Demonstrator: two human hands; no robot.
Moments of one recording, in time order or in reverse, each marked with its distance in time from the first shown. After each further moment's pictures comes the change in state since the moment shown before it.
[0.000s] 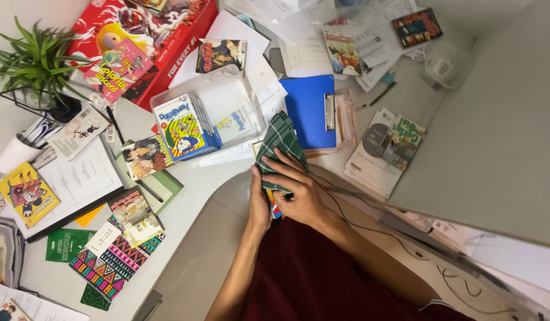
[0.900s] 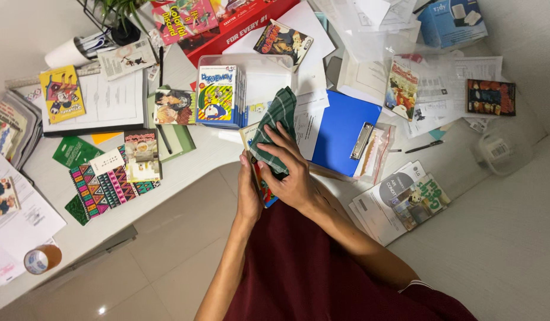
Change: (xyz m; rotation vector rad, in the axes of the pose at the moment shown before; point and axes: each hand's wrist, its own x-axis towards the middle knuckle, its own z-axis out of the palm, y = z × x) left_hand -0.004 0.019 0.028 0.188 0.328 0.427; right_hand 0.056 0.028 0.013 0.325 -0.136 -0.129
